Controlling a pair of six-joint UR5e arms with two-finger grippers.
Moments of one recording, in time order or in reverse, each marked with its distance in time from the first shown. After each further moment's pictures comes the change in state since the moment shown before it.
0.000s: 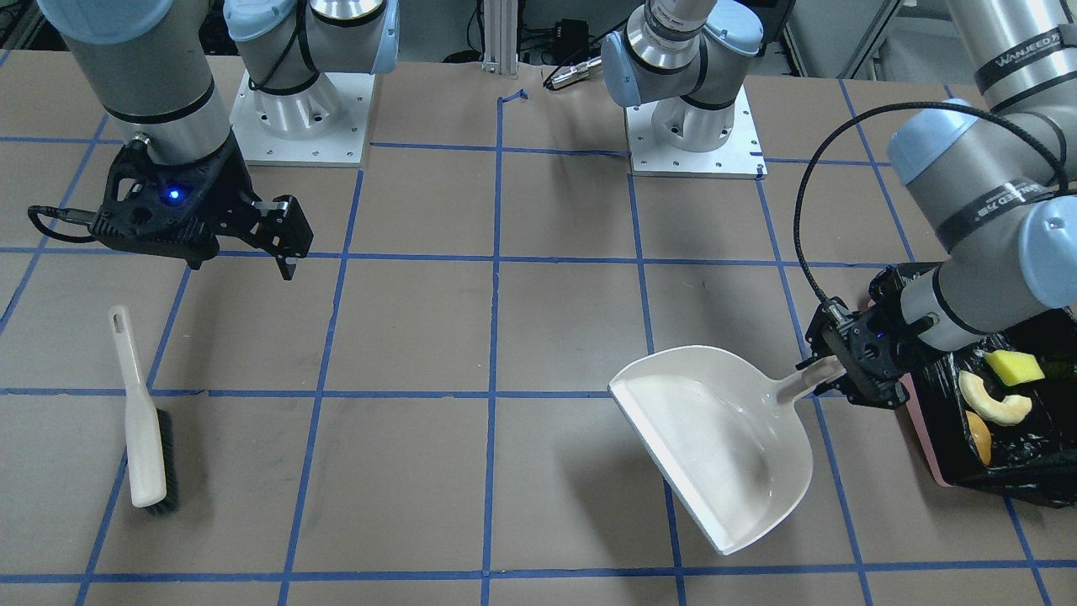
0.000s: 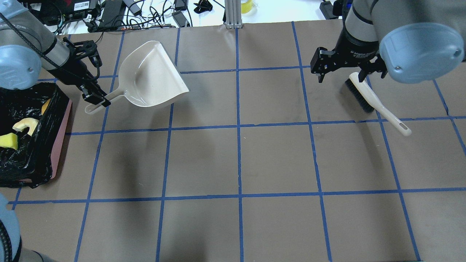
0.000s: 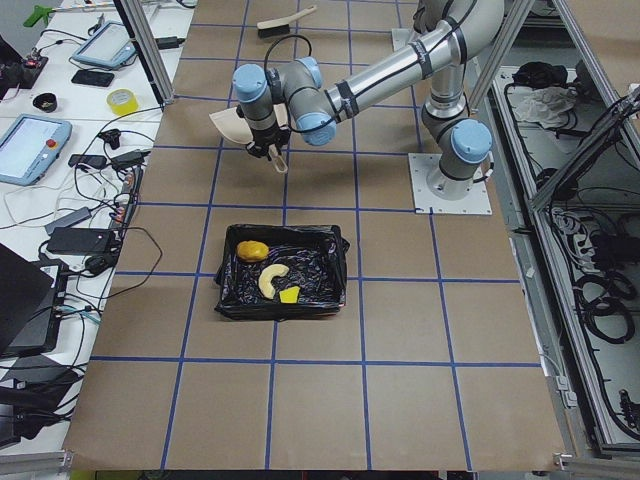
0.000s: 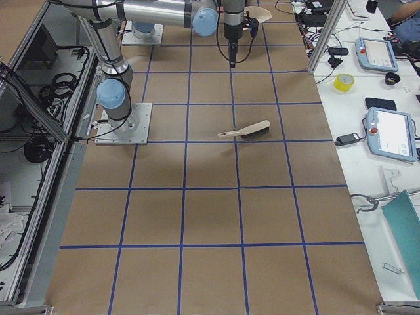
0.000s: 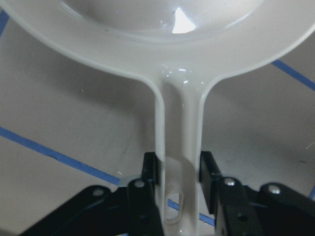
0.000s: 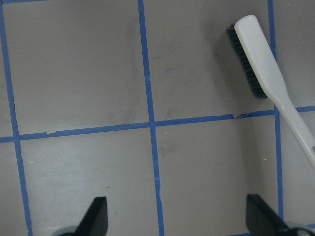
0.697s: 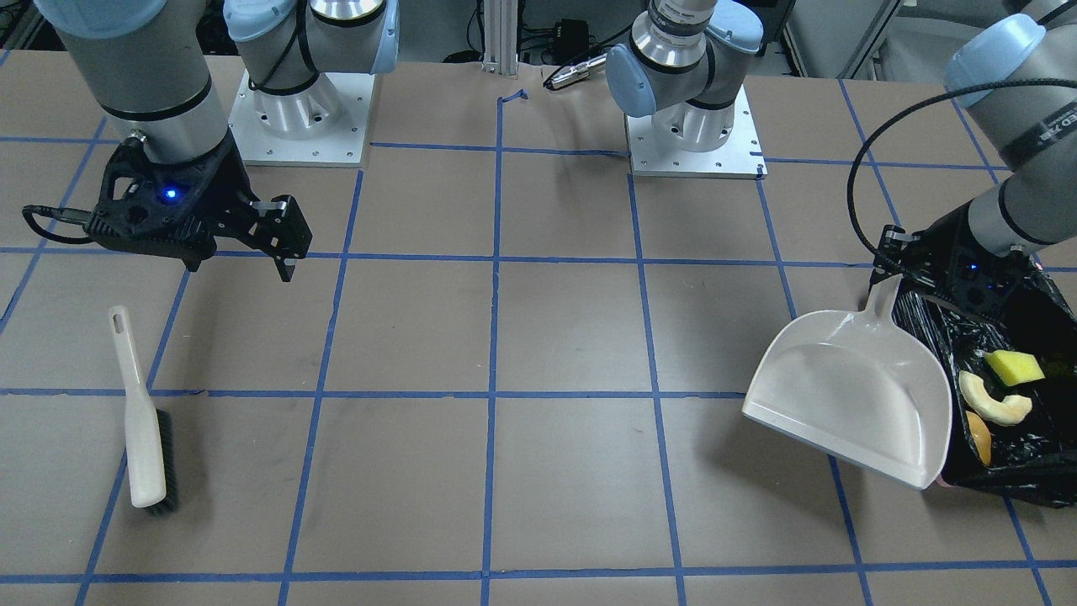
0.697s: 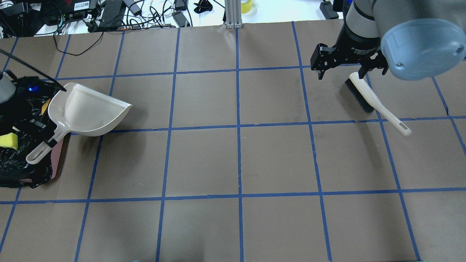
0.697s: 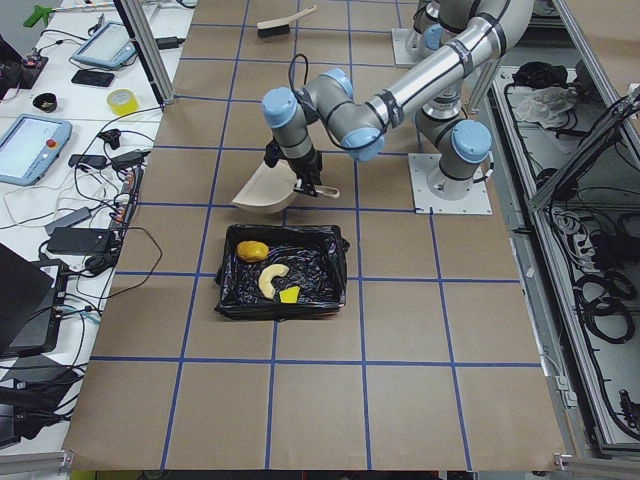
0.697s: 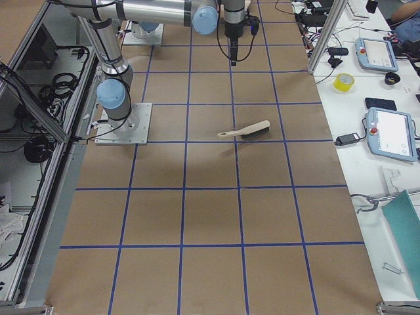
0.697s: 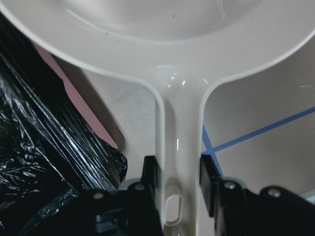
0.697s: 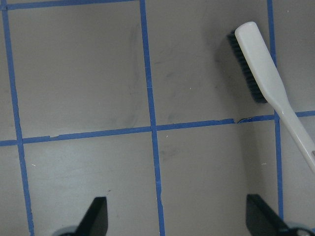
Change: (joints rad) left arm 0.136 0.177 -0.070 -0.207 0.239 -0.527; right arm 0.001 0.005 -0.011 -0.005 0.002 -0.002
